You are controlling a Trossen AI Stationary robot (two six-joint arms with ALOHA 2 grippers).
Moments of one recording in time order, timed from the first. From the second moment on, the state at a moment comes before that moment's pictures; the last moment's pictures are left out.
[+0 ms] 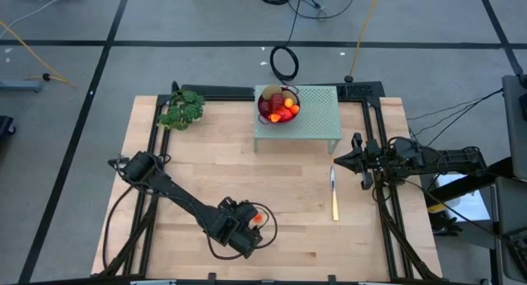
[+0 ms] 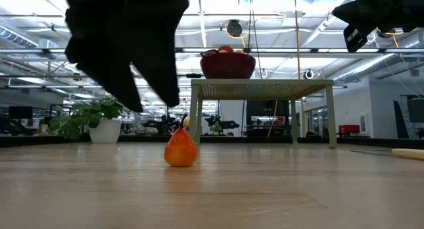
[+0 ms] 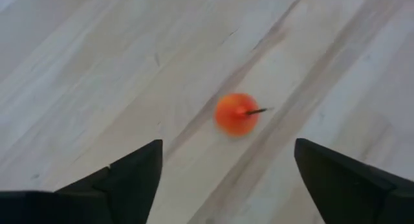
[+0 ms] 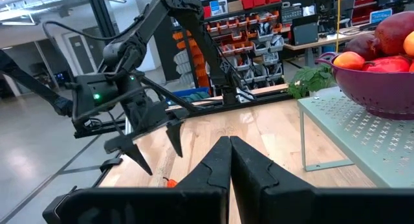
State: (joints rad) left arm -0.55 2.01 1.49 -0.81 -0.45 -1.21; right arm 0.06 0.21 0.27 -0.05 -0.01 0.22
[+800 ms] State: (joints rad) left arm -0.54 2.01 1.31 -0.55 -0.53 -1.08; right arm 0.06 0.21 0.27 -0.05 -0.01 0.22
